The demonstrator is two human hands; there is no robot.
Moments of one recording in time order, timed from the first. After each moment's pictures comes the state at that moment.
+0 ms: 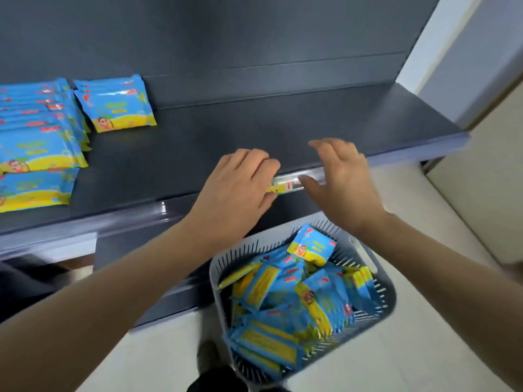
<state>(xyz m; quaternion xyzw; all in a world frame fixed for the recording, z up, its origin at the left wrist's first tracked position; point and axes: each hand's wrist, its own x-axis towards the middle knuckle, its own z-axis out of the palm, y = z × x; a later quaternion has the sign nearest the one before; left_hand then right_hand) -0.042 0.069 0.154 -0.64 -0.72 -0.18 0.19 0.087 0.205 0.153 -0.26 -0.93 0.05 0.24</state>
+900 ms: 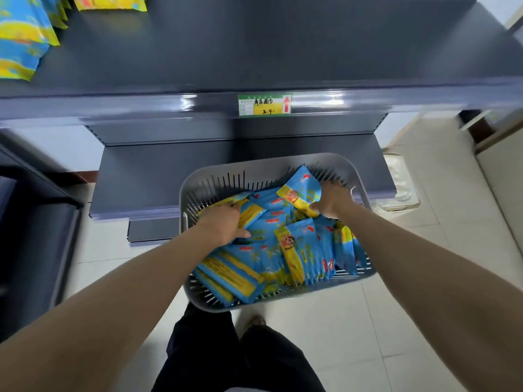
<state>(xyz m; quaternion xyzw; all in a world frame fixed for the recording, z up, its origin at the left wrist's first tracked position) 0.020 0.065 -0.086 -0.44 -0.86 0.07 -0.26 0.138 0.295 -0.083 -0.38 -0.89 0.13 -0.22</state>
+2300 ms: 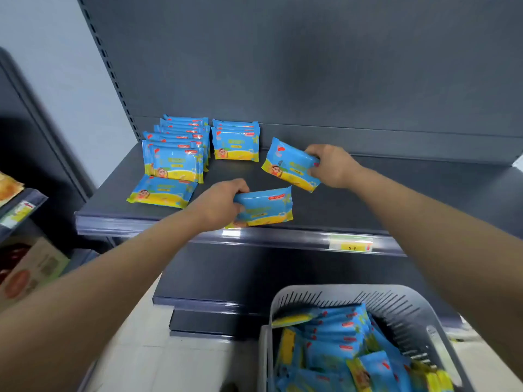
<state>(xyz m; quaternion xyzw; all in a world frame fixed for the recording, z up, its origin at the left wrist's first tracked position) -0.163 -0.021 0.156 -0.37 -0.88 -0.28 -0.12 -0.110 0.223 0.188 -0.14 -0.98 0.15 0.04</state>
